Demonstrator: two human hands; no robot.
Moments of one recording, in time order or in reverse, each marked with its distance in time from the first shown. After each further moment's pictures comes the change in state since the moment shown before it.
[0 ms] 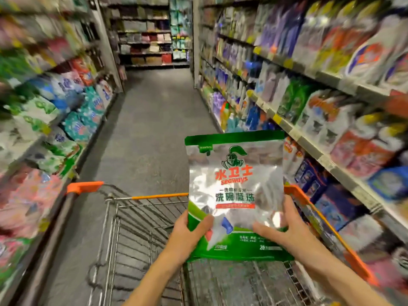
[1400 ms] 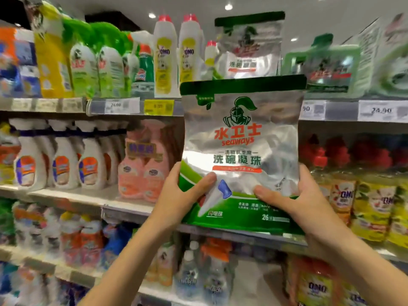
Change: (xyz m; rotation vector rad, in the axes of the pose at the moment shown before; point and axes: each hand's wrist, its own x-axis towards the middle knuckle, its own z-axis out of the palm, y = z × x) left_hand -0.148 0.249 0.548 -0.192 -1.141 0.650; right_hand -0.364 -0.145 -0.373 -0.151 1.313 -0.316
